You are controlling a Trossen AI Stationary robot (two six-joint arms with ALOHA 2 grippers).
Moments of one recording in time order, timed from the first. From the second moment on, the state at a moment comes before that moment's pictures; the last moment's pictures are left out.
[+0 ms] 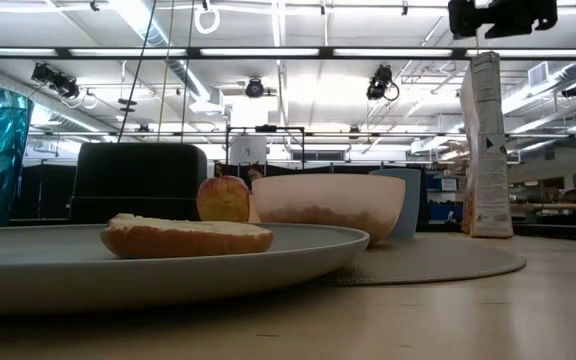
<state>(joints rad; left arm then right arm) -0.20 1.47 1.83 -0.94 -0.50 -0.48 -0.34 0.61 0.66 0.25 1.10 -0.33</state>
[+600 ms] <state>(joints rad) -0.20 1.47 1.83 -0.94 -0.50 -0.41 -0.19 0.63 0.66 0.48 0.50 -0.33</state>
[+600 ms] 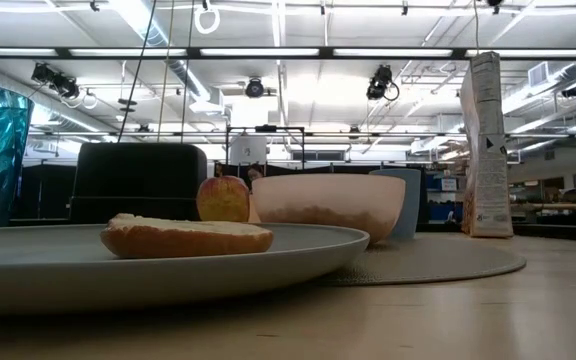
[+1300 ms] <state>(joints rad) -0.43 1.43 1.83 -1.57 -0.20 -0.72 0.02 1.09 1.01 0.27 0.35 -0.31</state>
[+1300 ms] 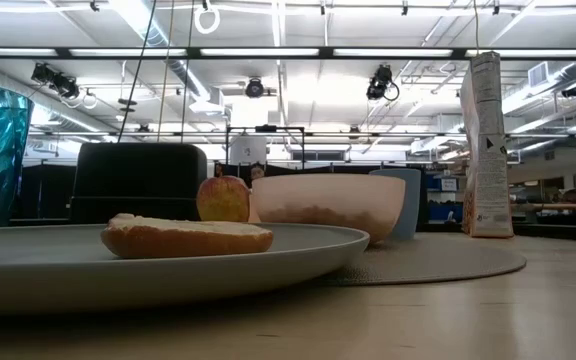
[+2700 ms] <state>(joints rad) -0.53 0.87 1.04 -1.57 0.01 -0.35 0.07 1.51 1.01 0.60 0.58 -0.11</state>
